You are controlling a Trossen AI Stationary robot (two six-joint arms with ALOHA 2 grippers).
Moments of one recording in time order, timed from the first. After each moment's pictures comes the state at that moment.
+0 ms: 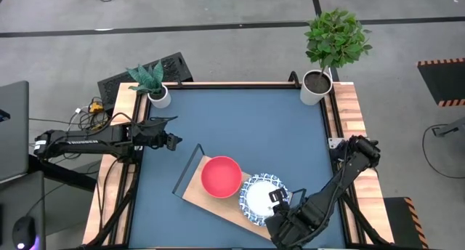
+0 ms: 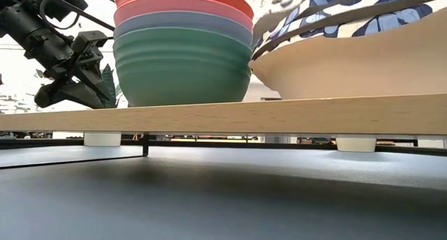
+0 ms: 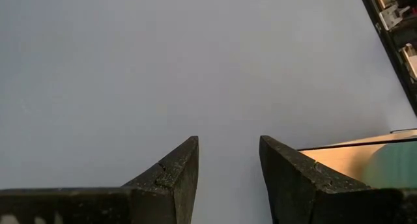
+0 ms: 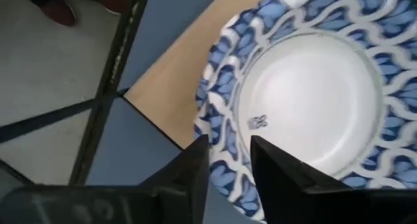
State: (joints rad) left arm 0.16 0.53 0.32 -0.46 -0.16 -0.97; right arm 0.76 1.94 1.82 -1.26 0.20 0.38
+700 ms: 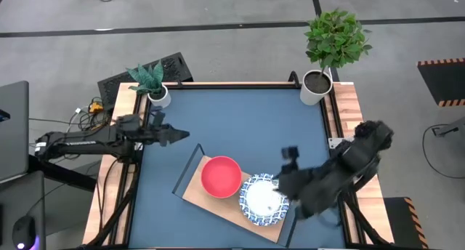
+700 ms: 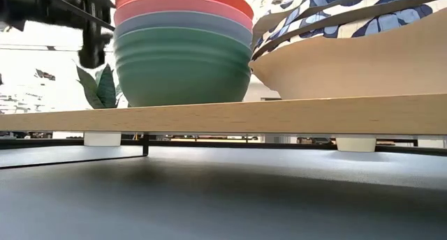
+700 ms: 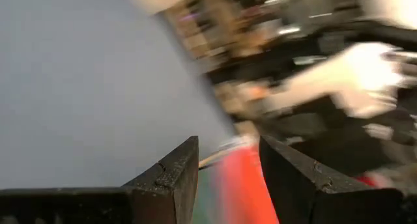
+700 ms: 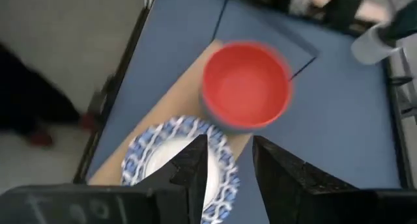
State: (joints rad) left arm 0.16 0.47 0.32 0.04 0.05 -1.02; right arm 0.67 1.79 2.30 -1.47 0.45 0.28
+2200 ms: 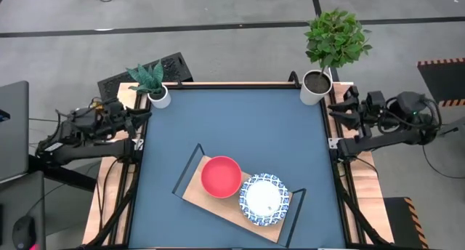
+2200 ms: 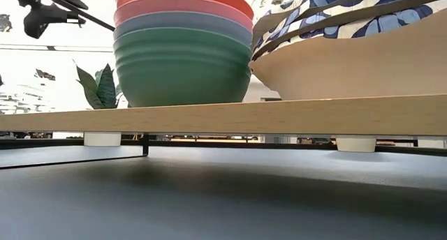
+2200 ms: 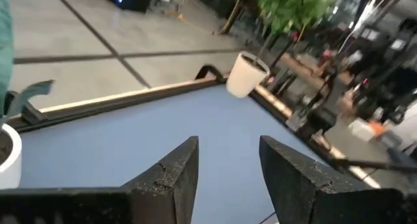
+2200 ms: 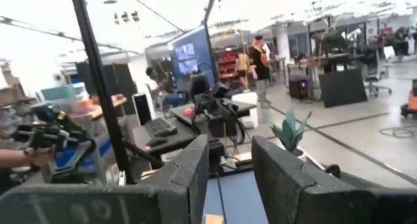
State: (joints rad) left arm 0.16 0.14 0.71 -0.74 -0.39 -0.58; right arm 0.13 0.34 0.91 -0.40 0.21 0.15
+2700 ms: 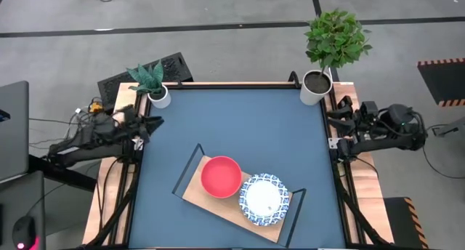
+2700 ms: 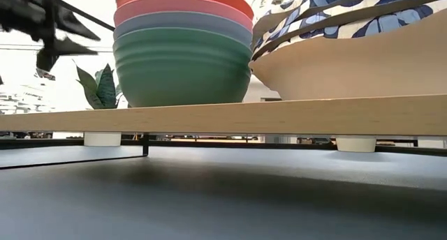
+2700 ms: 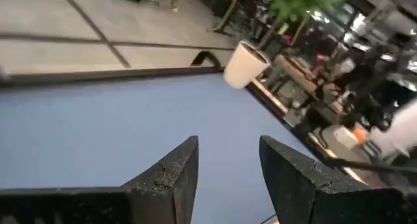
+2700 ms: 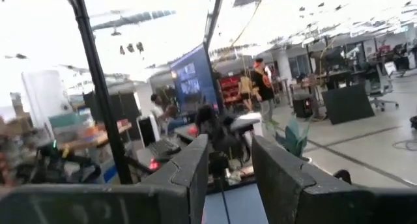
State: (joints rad) left arm 0.16 0.00 0.42 -0.57 -0.35 -0.65; right arm 0.12 0.08 0.60 -0.23 0.21 0.18
